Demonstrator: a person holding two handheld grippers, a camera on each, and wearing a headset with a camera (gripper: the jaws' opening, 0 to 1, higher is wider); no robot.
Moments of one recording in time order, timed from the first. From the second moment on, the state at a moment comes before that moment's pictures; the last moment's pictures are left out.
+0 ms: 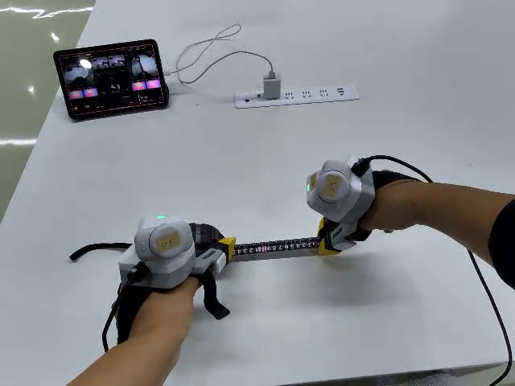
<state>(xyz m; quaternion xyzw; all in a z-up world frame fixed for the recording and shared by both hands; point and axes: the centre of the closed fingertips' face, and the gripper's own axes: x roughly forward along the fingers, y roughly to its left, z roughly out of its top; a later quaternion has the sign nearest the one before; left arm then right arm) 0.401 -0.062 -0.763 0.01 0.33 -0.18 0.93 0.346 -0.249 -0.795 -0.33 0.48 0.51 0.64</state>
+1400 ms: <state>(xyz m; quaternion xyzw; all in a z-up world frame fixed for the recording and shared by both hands) 0.400 -0.063 -0.763 0.01 0.33 -0.18 0.93 0.347 -0.230 -0.795 -0.33 0.47 0.52 0.63</state>
